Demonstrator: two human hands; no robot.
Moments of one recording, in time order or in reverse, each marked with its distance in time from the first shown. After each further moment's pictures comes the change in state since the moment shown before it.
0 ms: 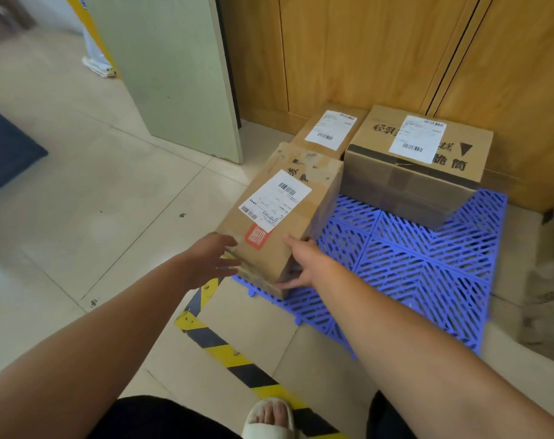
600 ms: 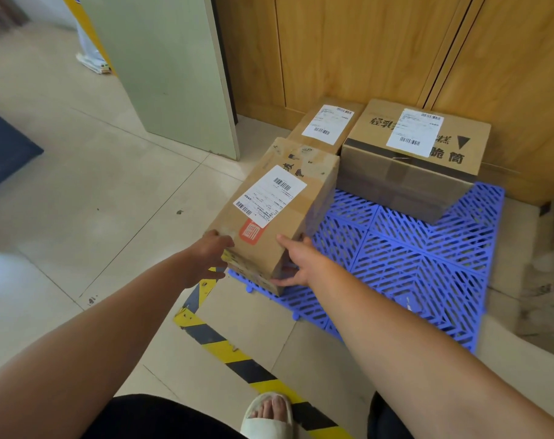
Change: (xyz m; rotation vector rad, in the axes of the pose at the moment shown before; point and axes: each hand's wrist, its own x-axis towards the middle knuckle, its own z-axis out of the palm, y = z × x) left_hand 0.008 -0.006 0.000 0.242 0.037 -0.016; right_hand 0.005 0.010 -0.002 0.011 -0.037 0.001
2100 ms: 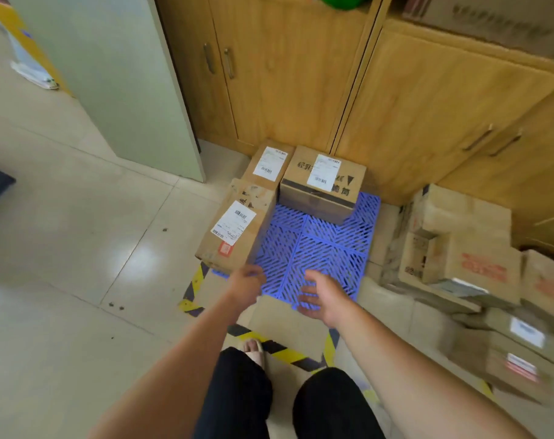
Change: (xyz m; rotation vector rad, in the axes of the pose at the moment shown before) left_hand -0.292 0.133 0.032 0.017 -0.202 -0.040; right_hand -0.377 -0.072 -0.035 0.094 0.315 0.107
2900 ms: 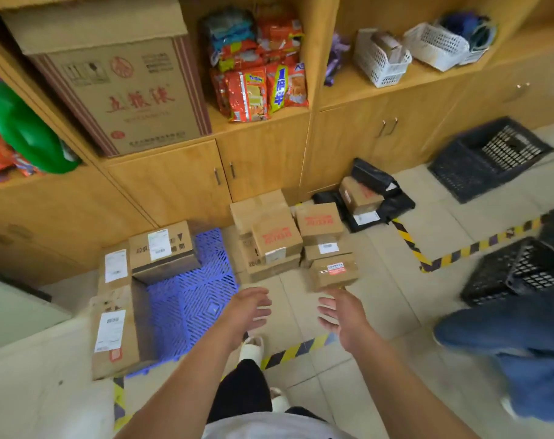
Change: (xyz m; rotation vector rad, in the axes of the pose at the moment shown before) left_hand -0.349 0.091 0.314 0.357 -0.449 0.093; right_hand -0.376 0.094 -0.358 0.860 0.416 -0.168
